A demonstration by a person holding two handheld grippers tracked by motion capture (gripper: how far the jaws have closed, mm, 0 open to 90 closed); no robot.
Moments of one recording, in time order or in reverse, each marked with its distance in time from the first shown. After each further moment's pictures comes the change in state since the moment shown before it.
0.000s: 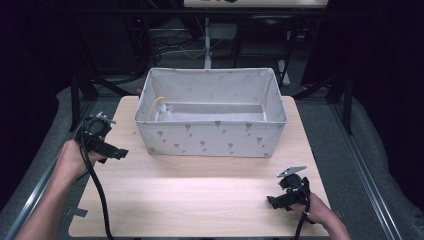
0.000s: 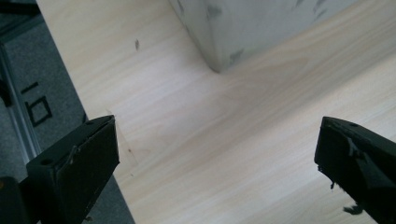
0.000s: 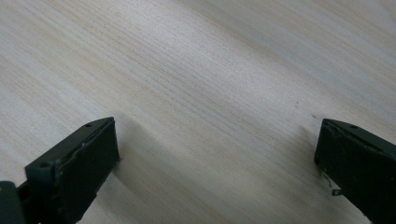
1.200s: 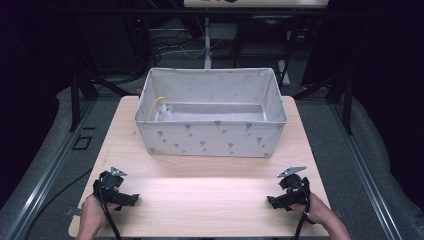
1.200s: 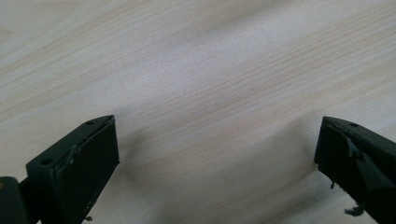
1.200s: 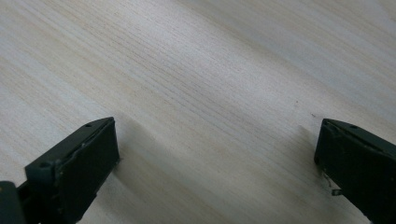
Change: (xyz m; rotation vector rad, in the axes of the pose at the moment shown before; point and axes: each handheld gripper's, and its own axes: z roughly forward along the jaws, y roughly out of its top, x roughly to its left) left arm -0.044 -0.114 0.110 -0.019 -0.015 -0.119; right arm 0.001 -0.001 0.001 -0.017 0.009 0.014
